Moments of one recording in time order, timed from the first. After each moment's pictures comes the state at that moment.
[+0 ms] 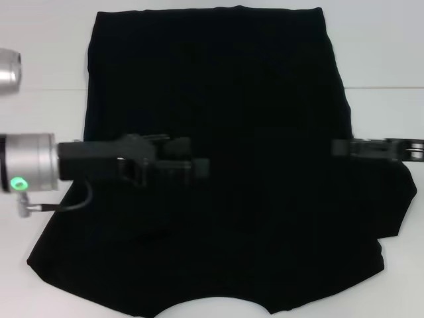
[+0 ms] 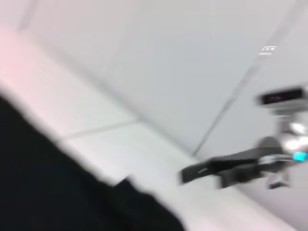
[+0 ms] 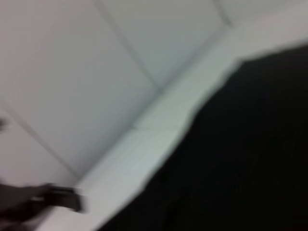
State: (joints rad) left arm -0.68 -2.09 0.49 0.69 2.12 1.71 -1.64; right arm 0.66 1.93 -0.54 -0.54 -2.10 -1.51 1.91
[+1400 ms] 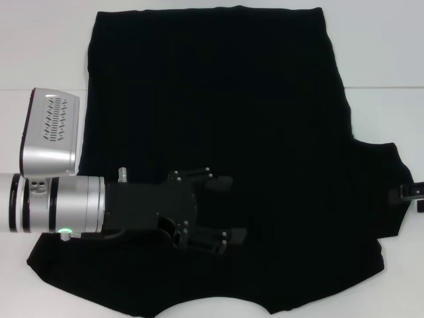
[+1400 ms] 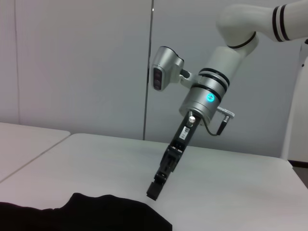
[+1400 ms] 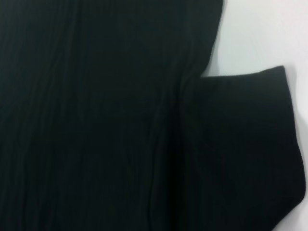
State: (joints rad) left arm -0.65 -2.14 0.65 0.60 2.10 1.64 -1.15; right arm 0.66 1.89 -0.56 -0.63 -2.55 -1.39 2.41
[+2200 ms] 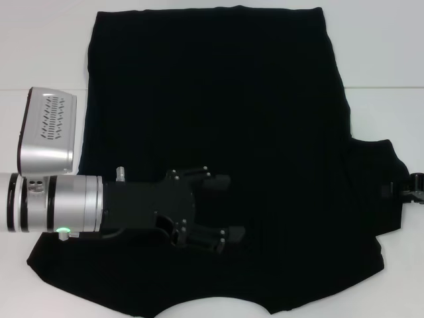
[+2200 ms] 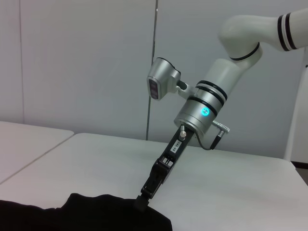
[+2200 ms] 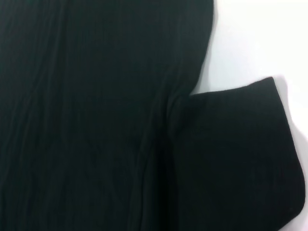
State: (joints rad) left arm -0.65 -2.14 0.64 0.60 2.10 1.64 -1.16; right arm 0.67 1.93 -0.57 -0.59 -2.54 -1.24 2.41
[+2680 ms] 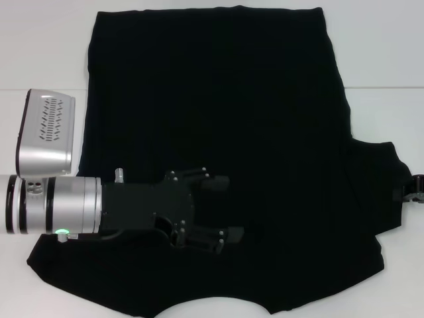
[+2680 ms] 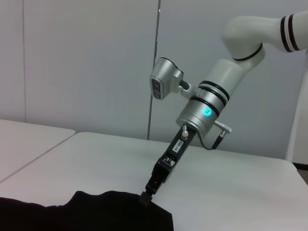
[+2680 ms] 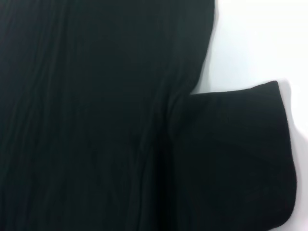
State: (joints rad) left arm -0.65 -2.14 0.64 0.60 2.09 1.64 -1.16; right arm 0.66 1.94 -0.57 -0.60 -2.54 -1.24 2.40
